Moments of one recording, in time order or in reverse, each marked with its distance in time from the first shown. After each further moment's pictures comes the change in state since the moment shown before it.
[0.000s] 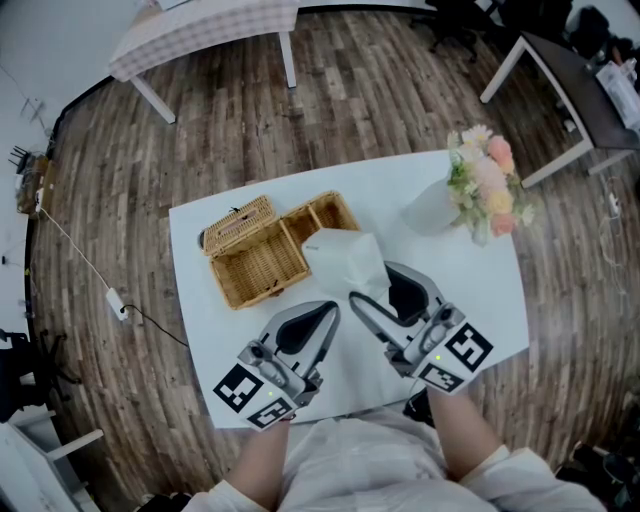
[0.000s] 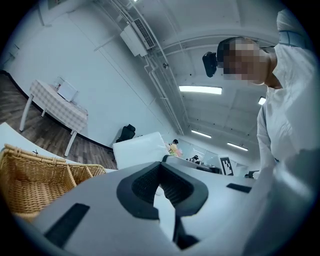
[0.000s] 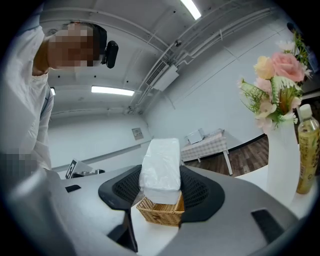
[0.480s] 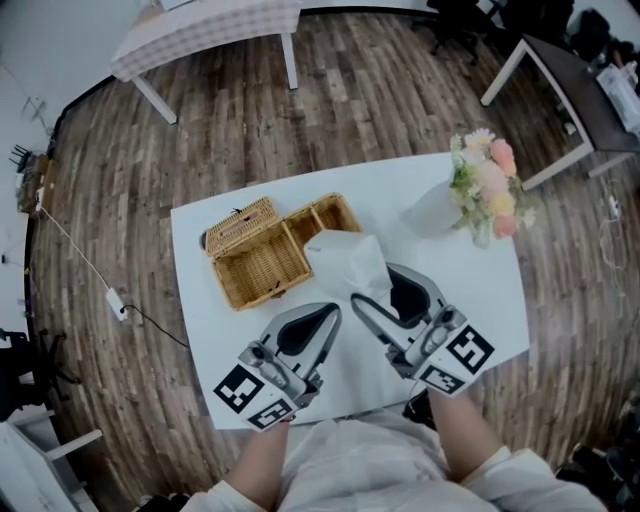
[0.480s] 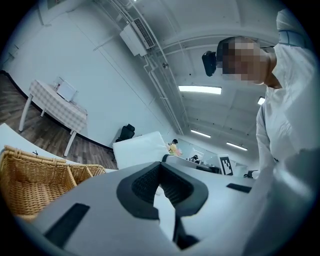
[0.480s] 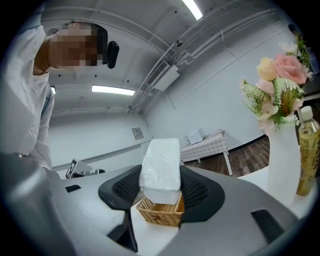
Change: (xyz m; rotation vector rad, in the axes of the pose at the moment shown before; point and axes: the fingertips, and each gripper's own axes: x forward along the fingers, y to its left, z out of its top) left arm -0.001 0.001 0.000 0.002 0.002 -0.007; right arm 0.001 0.000 0.001 -0.010 -0.002 0.000
